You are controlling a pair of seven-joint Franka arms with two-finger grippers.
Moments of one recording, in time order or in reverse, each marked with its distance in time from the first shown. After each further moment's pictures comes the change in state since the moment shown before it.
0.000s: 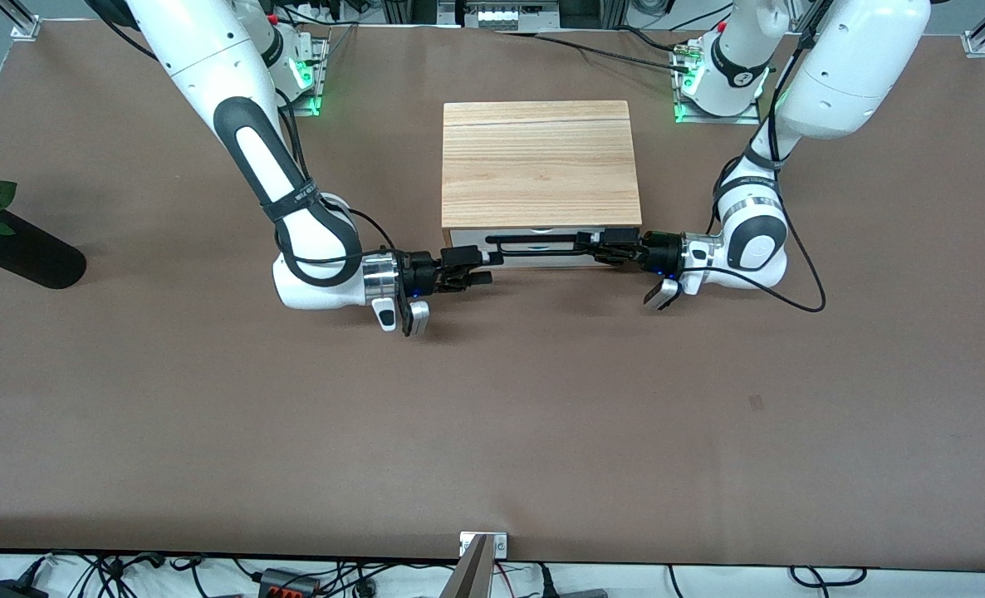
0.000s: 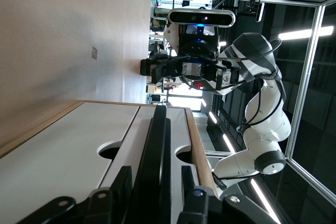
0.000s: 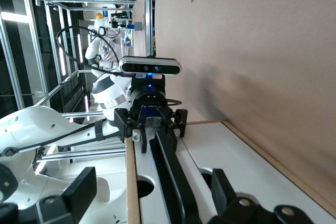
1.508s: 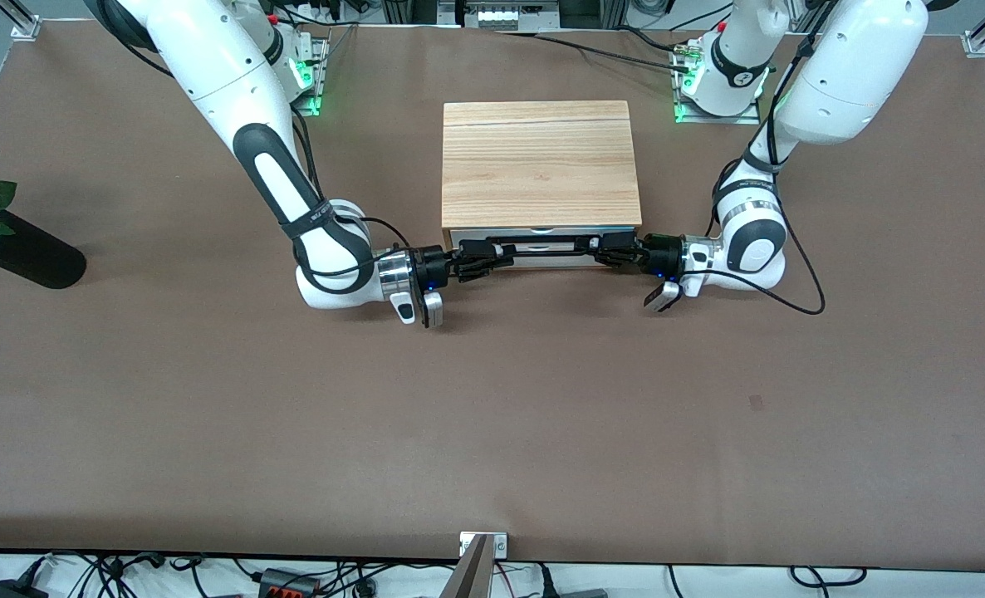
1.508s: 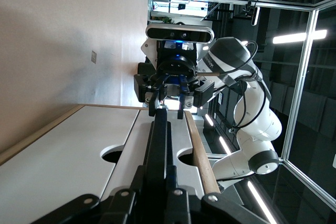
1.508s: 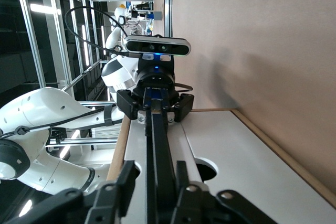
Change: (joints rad) left arm 0.006 0.023 0.001 0.009 -0.012 -0.013 0.016; right arm -0.001 0.077 0.026 -0.009 0.071 -0.070 -0.121
